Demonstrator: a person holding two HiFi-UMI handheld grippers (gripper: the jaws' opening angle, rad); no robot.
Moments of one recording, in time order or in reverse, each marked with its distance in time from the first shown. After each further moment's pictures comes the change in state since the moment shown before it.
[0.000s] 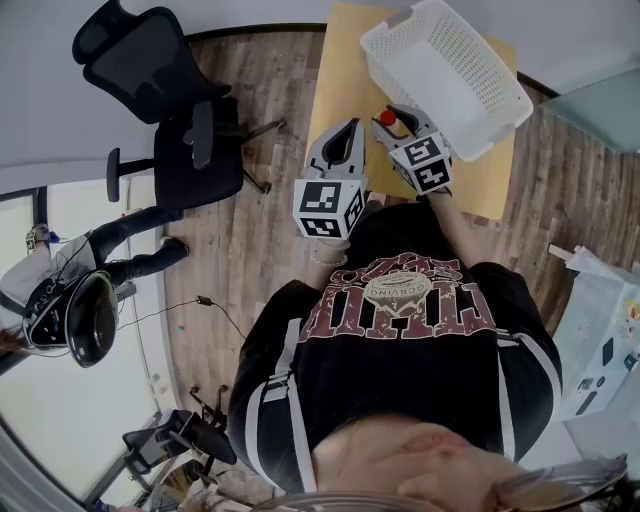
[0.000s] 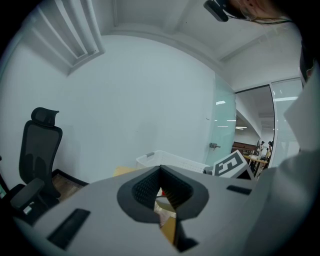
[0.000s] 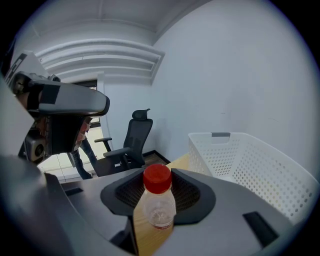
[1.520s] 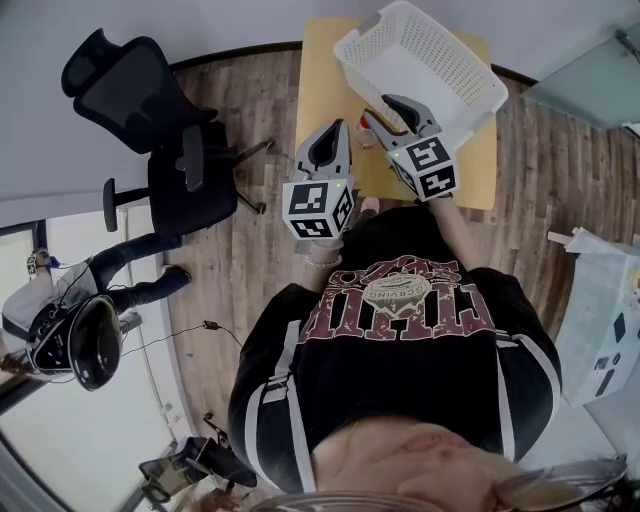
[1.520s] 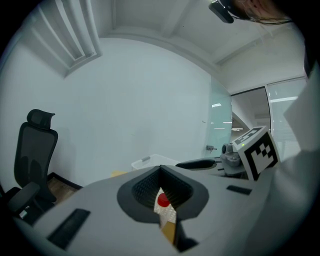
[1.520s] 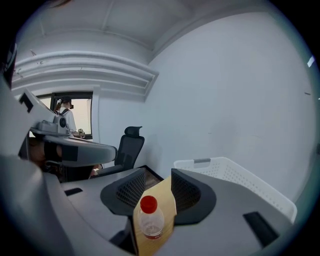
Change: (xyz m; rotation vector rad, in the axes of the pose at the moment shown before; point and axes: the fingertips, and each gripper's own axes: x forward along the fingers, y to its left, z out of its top) left arm 0.001 -0.014 0.011 0.015 -0.033 -0.038; right arm -0.068 -0.018 0.060 0.006 -0.162 -0.121
